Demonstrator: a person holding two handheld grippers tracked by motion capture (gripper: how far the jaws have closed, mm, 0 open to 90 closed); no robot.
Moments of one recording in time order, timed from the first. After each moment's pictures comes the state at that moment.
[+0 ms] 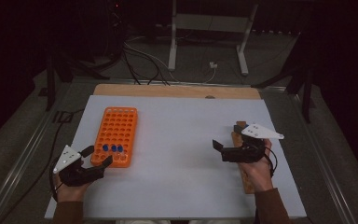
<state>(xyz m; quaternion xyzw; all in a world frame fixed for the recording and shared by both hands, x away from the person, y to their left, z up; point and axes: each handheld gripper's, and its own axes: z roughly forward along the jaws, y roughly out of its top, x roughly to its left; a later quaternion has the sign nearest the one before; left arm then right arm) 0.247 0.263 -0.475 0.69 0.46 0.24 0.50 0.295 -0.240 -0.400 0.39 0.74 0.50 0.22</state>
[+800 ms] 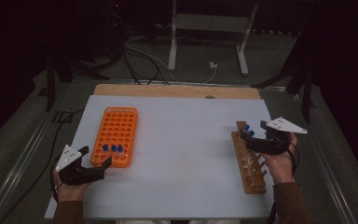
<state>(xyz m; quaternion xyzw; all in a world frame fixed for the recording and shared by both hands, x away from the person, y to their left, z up) 0.250 0.264 -0.478 0.69 0.48 0.24 0.48 0.317 -0.310 -0.410 0.46 0.72 0.43 0.28</state>
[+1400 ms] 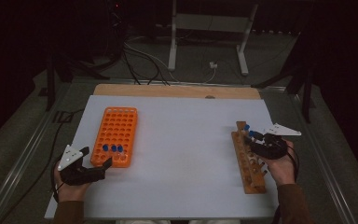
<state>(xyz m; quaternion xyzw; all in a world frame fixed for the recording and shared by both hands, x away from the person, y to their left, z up) 0.251 0.263 -0.481 0.70 0.48 0.24 0.47 0.325 -0.325 -0.448 0.46 0.76 0.39 0.24</state>
